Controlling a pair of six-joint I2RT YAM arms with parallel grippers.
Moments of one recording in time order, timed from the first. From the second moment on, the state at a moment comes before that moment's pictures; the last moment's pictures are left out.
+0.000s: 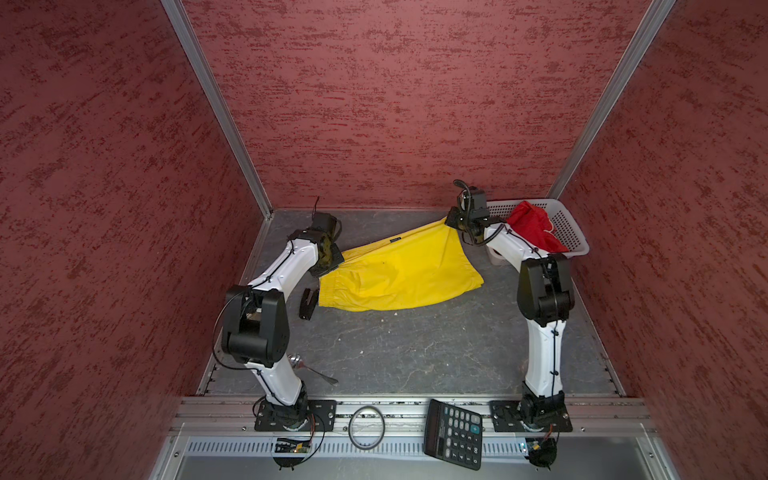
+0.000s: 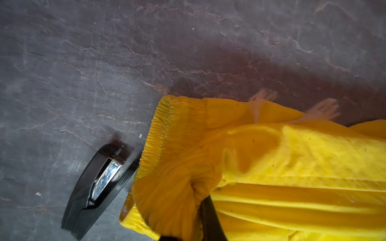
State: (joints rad) left arm -0.14 1.76 1.37 -0.83 -0.10 -0.68; right arm 0.21 2.21 1.81 -0.26 -0.06 0.53
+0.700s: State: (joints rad) left arm -0.06 1.83 1.36 -0.83 -0.13 -0.66; right arm 0.17 2.31 1.83 -0.28 -0.06 0.53
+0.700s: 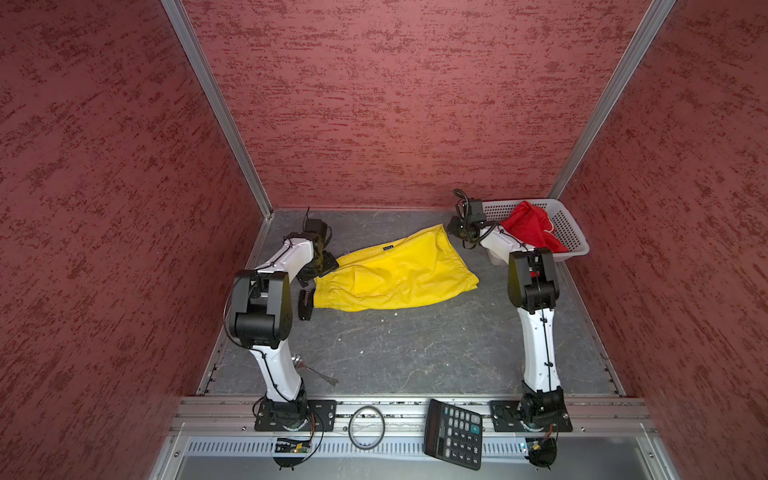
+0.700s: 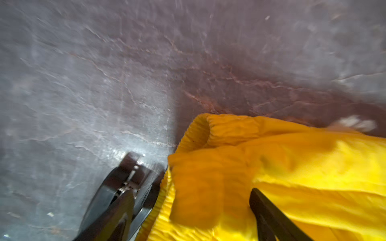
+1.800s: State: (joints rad) left arm -0.13 1.95 1.39 -0.80 -0.13 -0.70; right arm 0.18 2.40 1.93 -0.36 -0.09 0.47
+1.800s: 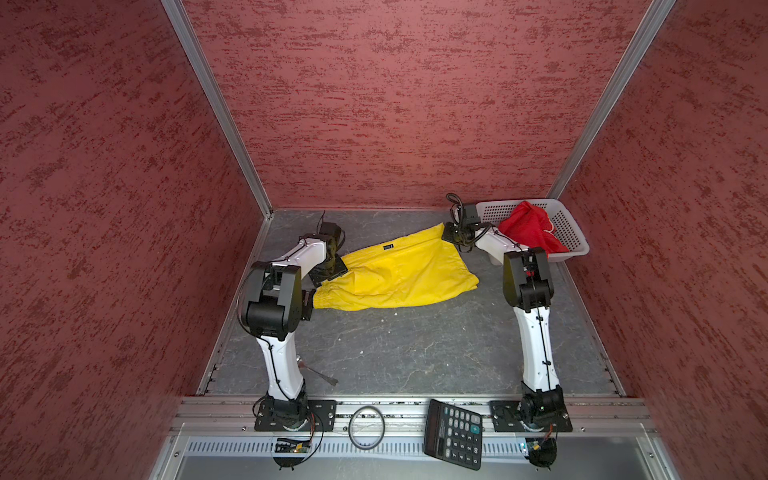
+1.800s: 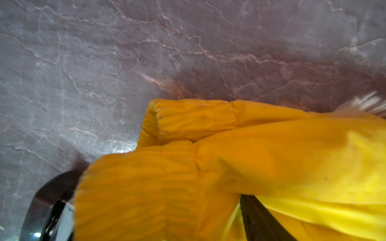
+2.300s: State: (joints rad) left arm -0.14 1.94 1.46 -0.82 -0.10 -0.69; right arm 0.22 2.36 1.95 -0.39 0.00 0.39
